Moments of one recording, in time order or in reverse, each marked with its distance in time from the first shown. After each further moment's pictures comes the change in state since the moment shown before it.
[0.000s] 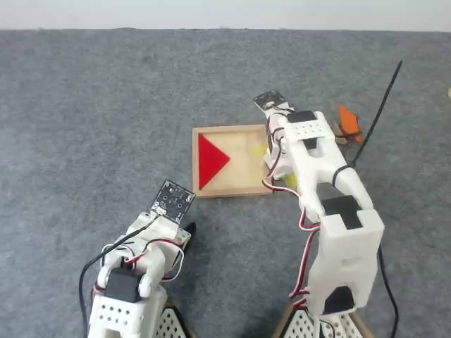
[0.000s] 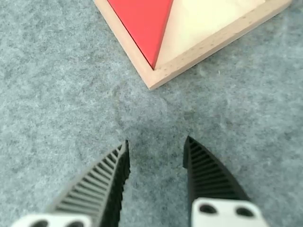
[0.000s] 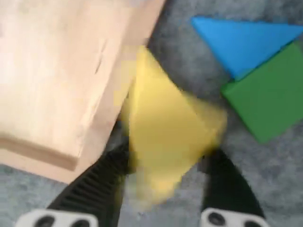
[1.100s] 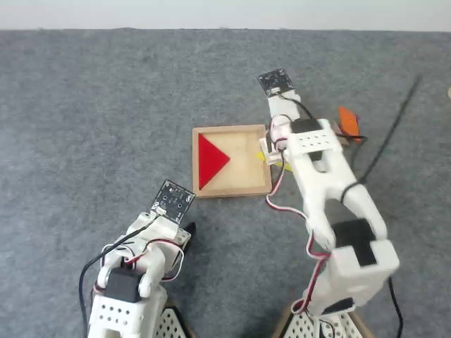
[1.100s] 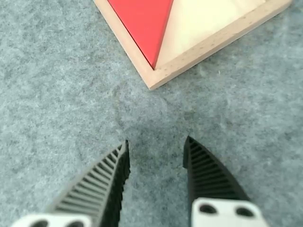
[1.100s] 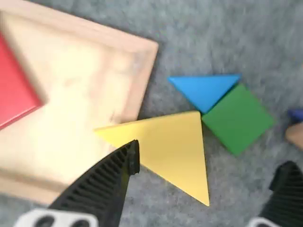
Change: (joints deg) left arm 0.0 0.0 0.0 0.0 0.0; right arm -1.9 -14.7 11.3 -16.3 -10.1
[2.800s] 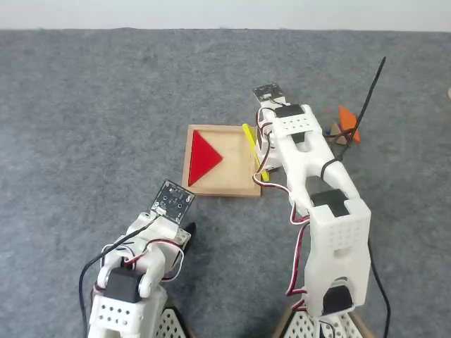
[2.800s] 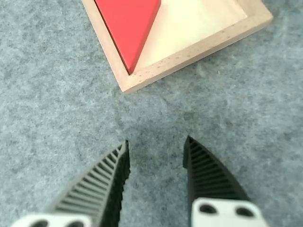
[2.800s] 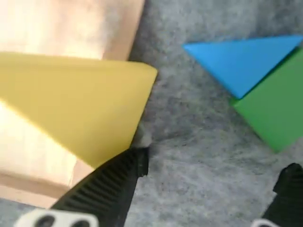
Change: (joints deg) left arm 0.0 0.0 0.0 0.0 0.0; right arm -2.9 19.7 -21.1 18.8 -2.4
